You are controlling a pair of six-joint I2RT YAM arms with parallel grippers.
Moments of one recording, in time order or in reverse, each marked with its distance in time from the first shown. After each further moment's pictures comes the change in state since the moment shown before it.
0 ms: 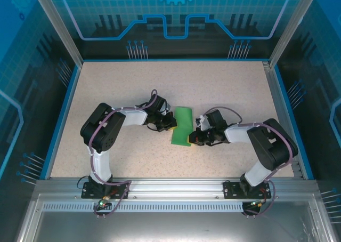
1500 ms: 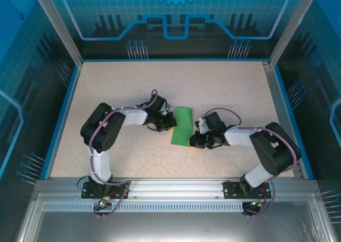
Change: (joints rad) left arm -0.001 0.001 0.006 -0.013 0.000 0.006; right arm 0.052 -0.060 -0.005 -0.093 0.098 -0.040
